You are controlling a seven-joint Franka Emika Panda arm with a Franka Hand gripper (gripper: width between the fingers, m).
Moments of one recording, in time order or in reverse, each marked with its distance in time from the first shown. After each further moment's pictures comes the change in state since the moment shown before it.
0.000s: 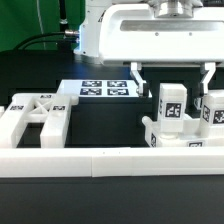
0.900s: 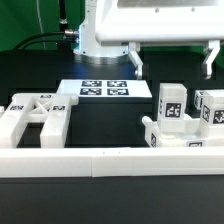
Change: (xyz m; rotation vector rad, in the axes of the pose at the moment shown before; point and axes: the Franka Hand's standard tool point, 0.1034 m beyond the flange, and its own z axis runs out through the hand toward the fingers) arm 0.015 0.004 -0.012 0.028 -0.153 -0.006
